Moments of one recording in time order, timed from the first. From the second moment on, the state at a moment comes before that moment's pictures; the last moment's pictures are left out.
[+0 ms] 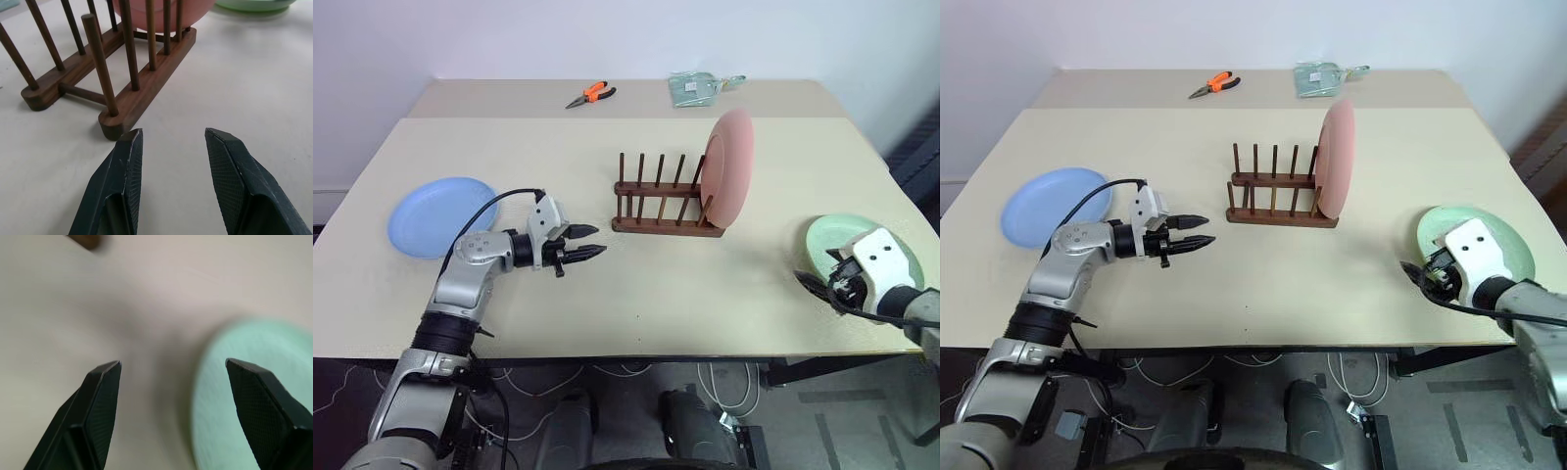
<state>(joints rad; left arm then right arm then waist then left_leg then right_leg) -0.53 0.51 -0.10 0.27 -0.25 0.14 -1.10 0.14 -0.86 -0.33 -0.32 0.30 0.64 0.48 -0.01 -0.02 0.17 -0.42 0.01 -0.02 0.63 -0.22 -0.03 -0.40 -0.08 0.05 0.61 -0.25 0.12</state>
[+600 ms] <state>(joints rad) -0.54 0.51 -0.10 0.28 -0.25 0.12 -1.10 -0.06 -0.82 -0.27 -0.23 0.11 0.58 0.40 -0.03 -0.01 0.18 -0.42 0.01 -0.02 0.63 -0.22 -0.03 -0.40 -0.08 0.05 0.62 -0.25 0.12</state>
